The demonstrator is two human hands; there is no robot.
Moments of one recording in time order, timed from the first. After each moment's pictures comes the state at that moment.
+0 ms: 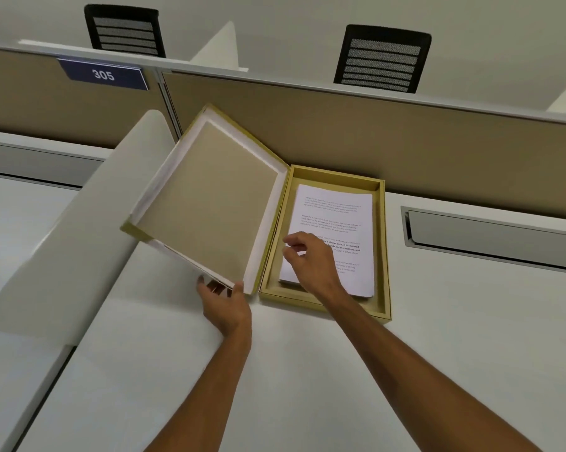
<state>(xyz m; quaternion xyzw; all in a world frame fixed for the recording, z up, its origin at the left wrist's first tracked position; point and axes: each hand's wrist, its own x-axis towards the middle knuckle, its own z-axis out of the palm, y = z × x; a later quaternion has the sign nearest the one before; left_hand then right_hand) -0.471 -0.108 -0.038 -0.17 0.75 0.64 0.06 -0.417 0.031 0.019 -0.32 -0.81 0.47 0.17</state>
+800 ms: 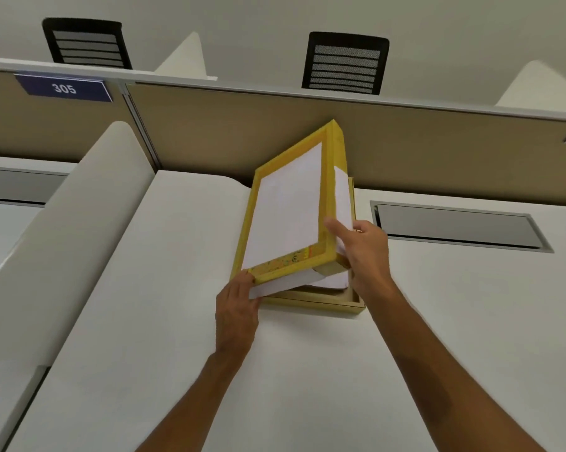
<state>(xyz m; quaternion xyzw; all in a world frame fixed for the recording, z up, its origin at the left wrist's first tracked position) -0.435 -0.108 -0.052 0.37 0.86 0.36 -0.04 -0.335 0.075 0.095 -0.49 -0.56 0.60 0.28</state>
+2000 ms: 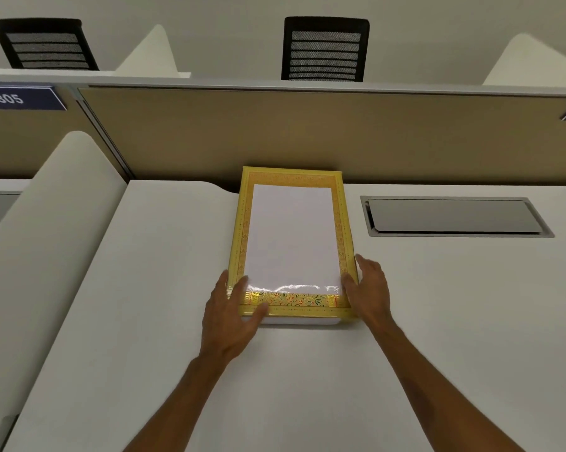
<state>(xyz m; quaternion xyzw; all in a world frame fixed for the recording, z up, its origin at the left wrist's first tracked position) -0.471 -0.083 -0.063 0.36 0.88 0.25 0.16 -0.292 0.129 -0.053 -0.55 -0.76 0.33 0.12</state>
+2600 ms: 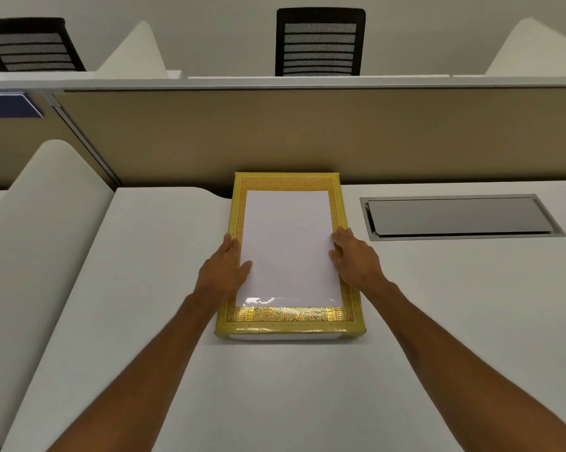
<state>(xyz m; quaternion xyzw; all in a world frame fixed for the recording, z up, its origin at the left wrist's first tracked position) -0.553 0.013 -0.038 0.40 0.89 0.08 0.21 -0.345 0.200 -0.049 -0.42 -0.88 0.23 0.01</state>
